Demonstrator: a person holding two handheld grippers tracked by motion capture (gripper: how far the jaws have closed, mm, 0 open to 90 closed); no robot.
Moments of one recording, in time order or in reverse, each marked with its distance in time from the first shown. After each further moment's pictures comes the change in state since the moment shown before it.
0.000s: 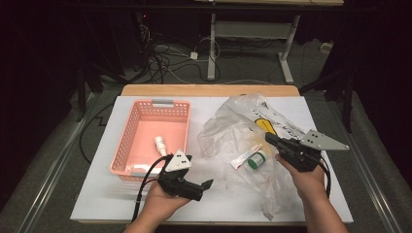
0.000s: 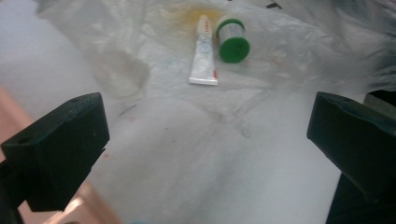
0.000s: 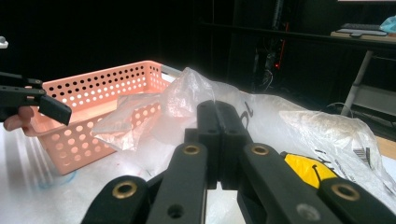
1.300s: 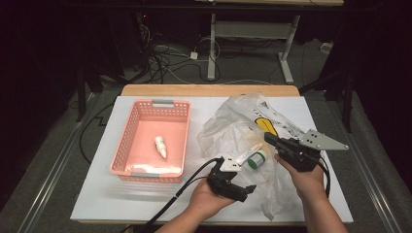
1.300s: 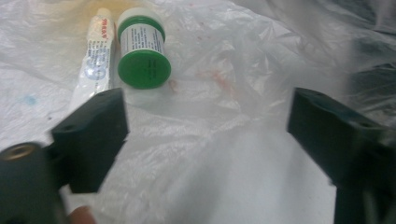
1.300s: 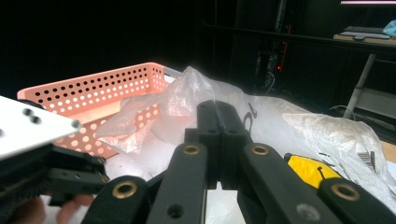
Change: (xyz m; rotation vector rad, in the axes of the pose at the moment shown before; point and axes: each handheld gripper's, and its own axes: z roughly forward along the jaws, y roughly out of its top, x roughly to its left) left arm -0.055 0.025 0.108 0.079 -0.177 0.055; right arm 0.002 0.002 0.002 -0.008 0.009 -0.010
